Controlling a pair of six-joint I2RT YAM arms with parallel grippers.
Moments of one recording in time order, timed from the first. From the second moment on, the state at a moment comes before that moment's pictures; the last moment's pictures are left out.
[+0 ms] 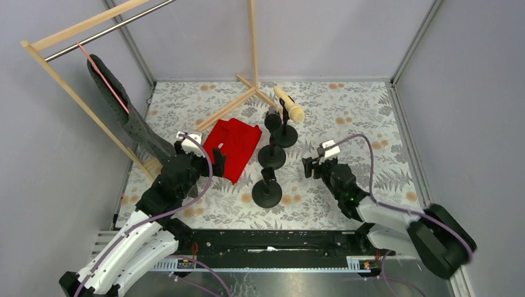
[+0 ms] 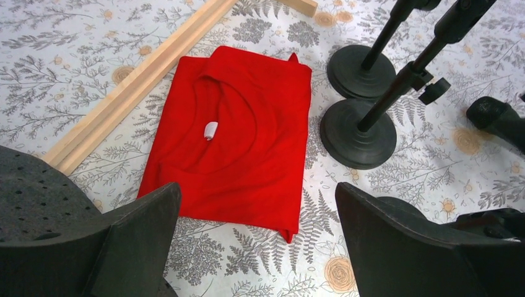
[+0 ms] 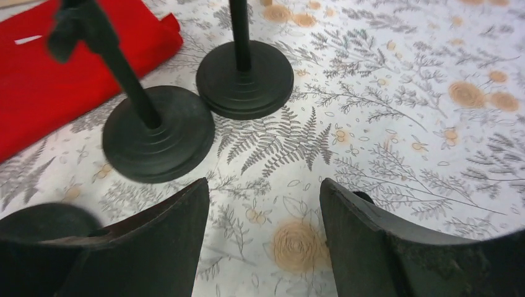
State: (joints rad) left arm -0.57 0.57 0.59 -0.32 -0.25 -0.18; right arm 0.70 1.01 0.18 0.66 0.27 0.03
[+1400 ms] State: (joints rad) left arm -0.57 0.60 0.59 -0.32 -0.24 -0.16; right arm 0.44 2.11 0.85 1.35 0.09 0.21
